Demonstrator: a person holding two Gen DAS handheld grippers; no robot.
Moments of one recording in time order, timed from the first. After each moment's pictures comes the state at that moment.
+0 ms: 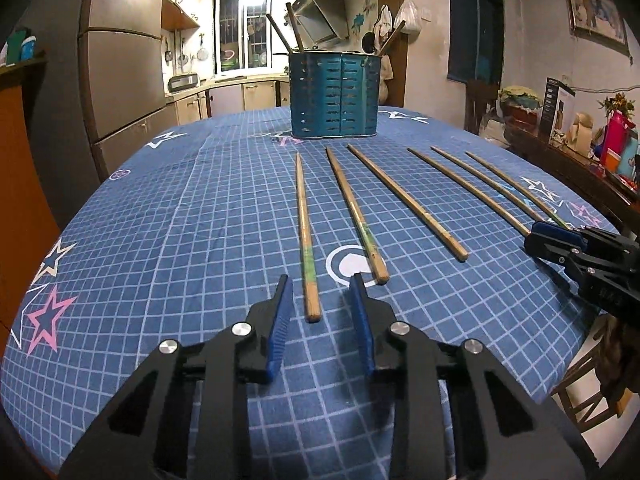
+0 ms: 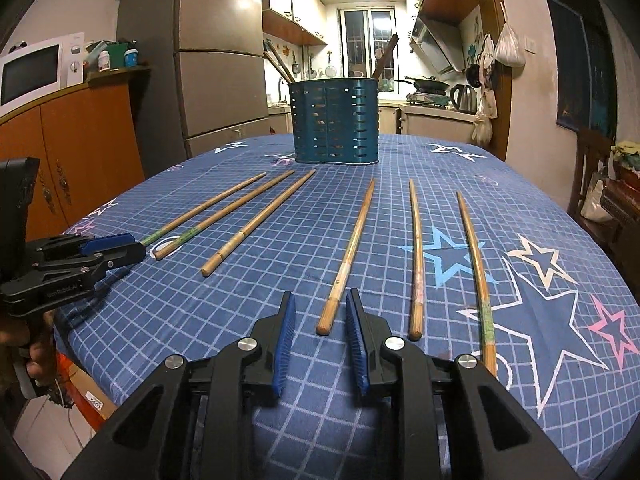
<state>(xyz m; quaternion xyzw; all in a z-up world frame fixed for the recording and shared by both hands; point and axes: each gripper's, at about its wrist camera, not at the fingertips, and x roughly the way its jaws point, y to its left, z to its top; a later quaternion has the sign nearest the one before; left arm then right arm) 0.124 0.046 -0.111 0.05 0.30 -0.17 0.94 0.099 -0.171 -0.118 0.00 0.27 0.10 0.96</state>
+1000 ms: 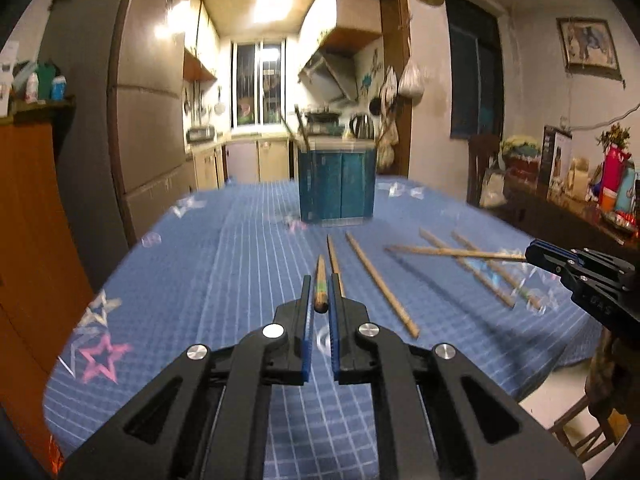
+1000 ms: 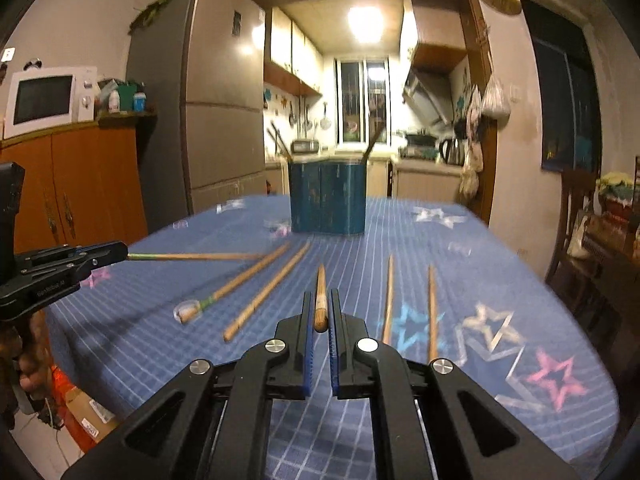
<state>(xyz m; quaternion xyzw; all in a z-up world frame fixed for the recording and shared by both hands) 0.074 0.046 -0.028 0.03 0.18 -0.15 0.97 0.053 -0.186 -0.043 -0.01 0.15 0.09 0.98</state>
